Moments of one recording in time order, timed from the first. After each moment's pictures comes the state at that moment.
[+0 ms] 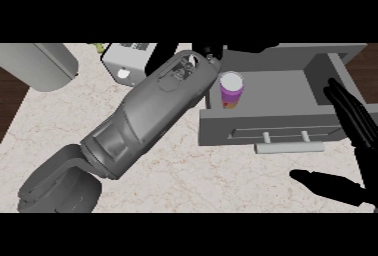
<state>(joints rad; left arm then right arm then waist) -1.45 0.00 -0.61 -0.44 0.70 0.84 -0.11 -0.03 -0.26 0.01 -2.08 0.70 0.13 0.02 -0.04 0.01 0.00</state>
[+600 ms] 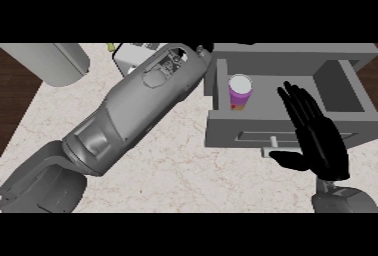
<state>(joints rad) -1.42 0.07 -0.60 -0.54 0.65 0.84 0.00 -0.12 -0.20 0.11 -1.69 1.01 -0.10 -0.03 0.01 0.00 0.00</state>
